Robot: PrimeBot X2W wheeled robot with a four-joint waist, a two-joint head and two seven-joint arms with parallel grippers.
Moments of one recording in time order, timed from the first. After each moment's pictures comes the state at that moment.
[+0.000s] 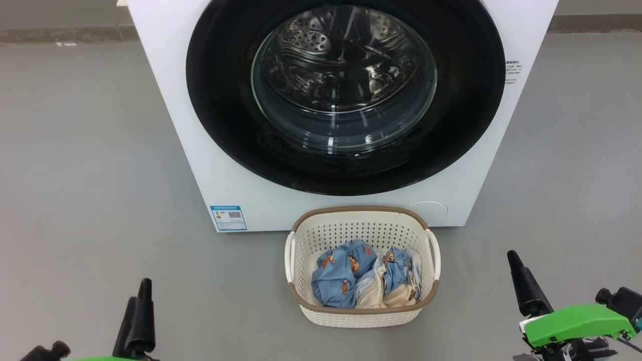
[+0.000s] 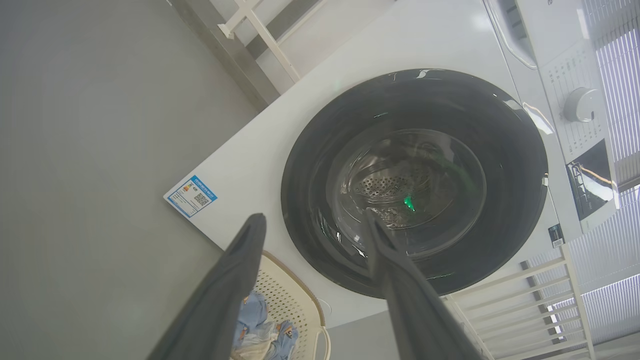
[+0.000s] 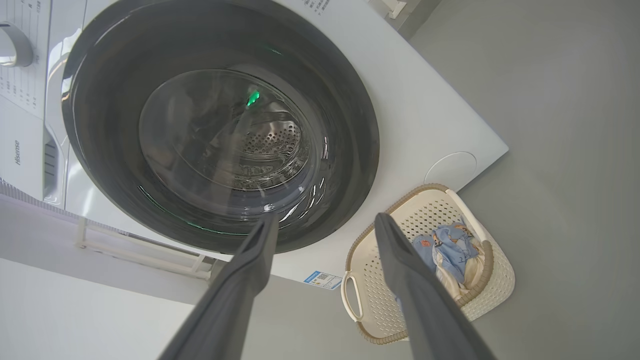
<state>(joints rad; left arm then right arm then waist) -0.02 0.09 -0.01 0.24 -1.13 -0.13 -0.04 -0.04 -0.08 0.00 0.32 1.11 0.13 -0.04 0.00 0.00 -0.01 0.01</state>
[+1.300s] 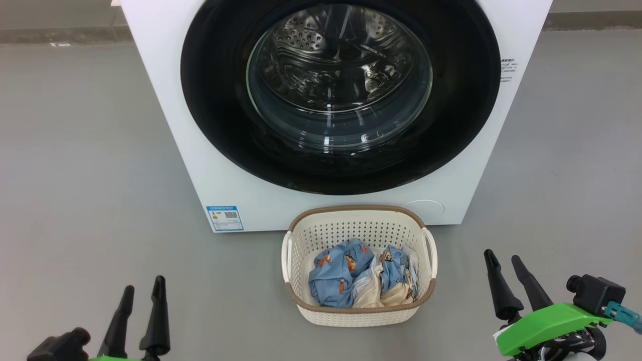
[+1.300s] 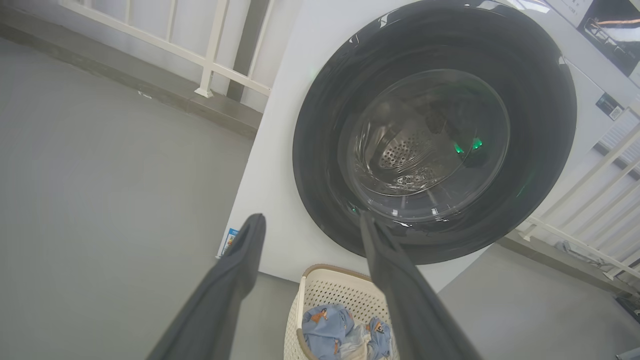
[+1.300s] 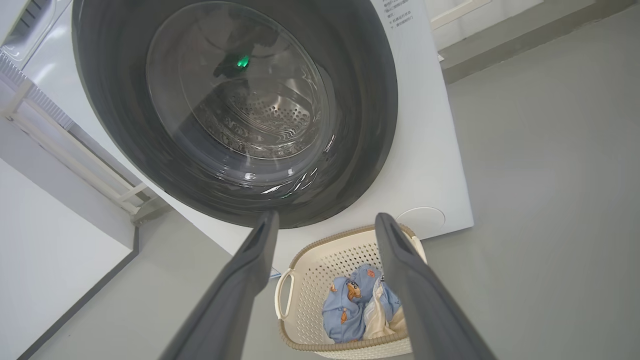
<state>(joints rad) -0.02 0.14 -0.07 0.23 -0.68 -0.13 -0.15 -0.08 -0.13 0.11 0.35 0.71 0.13 -0.15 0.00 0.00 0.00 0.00</state>
